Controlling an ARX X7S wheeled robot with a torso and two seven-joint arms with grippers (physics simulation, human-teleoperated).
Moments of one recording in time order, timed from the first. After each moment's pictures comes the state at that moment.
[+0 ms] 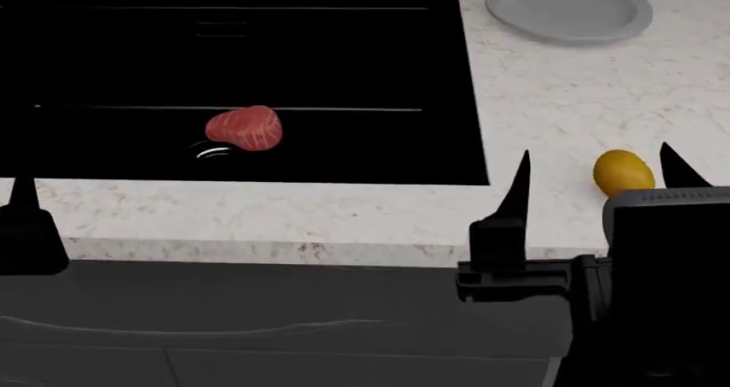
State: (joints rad) left arm -0.44 -0.31 -0.05 0.60 -0.23 -0.91 -0.18; right arm 0.49 0.31 0.07 -0.82 0.30 1.12 0.15
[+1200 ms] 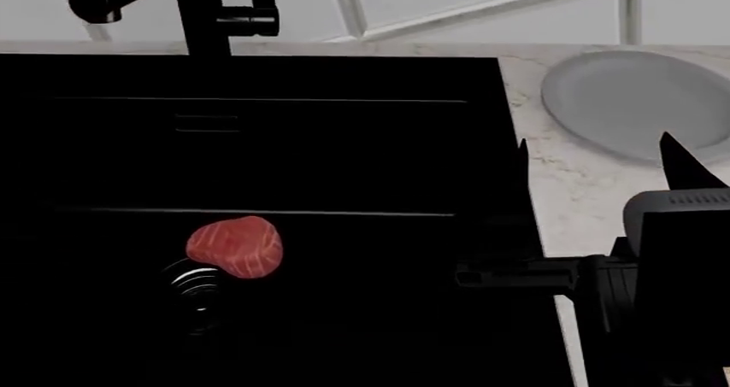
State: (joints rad) left arm -0.45 -0.32 -0.05 0.62 -0.26 -0.93 -0.20; right arm 0.49 0.30 0.14 -0.87 0.39 1.13 0.13
